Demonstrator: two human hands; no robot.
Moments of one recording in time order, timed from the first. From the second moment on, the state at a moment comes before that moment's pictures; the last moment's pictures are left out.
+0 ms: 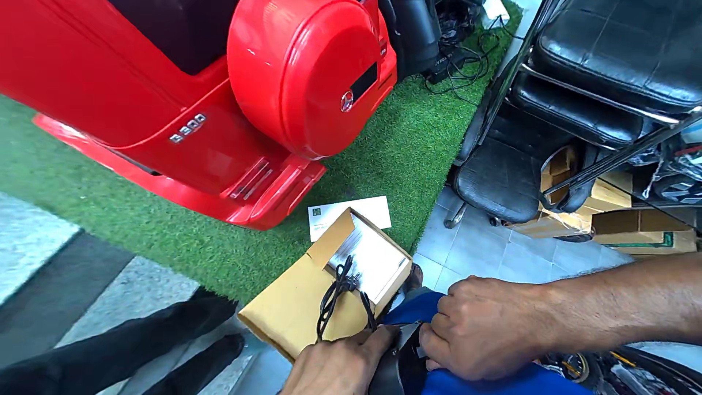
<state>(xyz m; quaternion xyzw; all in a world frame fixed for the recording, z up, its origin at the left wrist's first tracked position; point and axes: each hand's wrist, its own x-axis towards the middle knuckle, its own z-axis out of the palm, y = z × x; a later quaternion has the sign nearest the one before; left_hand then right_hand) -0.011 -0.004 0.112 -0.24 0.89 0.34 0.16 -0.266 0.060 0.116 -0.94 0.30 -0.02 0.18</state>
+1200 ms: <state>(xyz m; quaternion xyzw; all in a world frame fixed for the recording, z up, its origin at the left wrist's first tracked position) -0.034 -0.028 0.120 -0.11 0.85 0.48 0.21 -0.265 0.057 0.137 -0.48 0.39 0.02 0.79</state>
